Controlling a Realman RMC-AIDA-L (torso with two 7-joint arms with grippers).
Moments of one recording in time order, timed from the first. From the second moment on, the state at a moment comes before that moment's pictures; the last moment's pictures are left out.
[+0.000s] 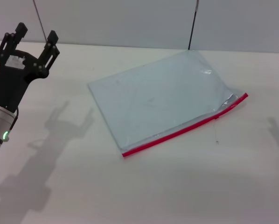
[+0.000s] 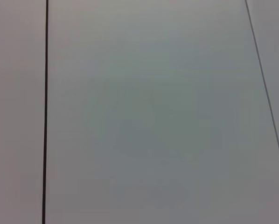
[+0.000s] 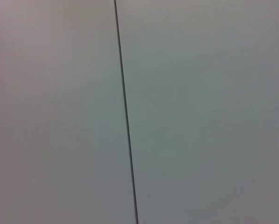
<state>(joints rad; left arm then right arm) -0.50 -2.03 0.10 -0.11 1.41 1.53 -0.20 0.50 2.03 0.00 0.08 -1.58 -1.47 0.37</state>
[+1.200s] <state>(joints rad) -0.51 -2.03 0.10 -0.11 1.41 1.49 -0.20 0.56 2.02 -0.07 -0.15 -1.79 -1.10 1.02</state>
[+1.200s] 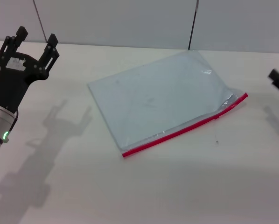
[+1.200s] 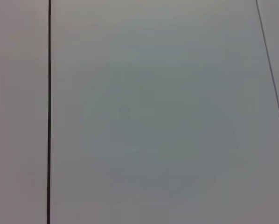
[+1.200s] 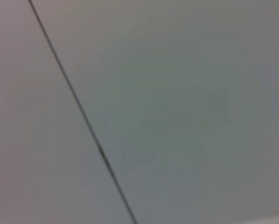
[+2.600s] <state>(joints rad) -0.51 -2.03 0.09 -0.11 1.42 1.48 -0.20 0.74 2.03 -0.18 -0.06 -2.04 -0.75 1.11</state>
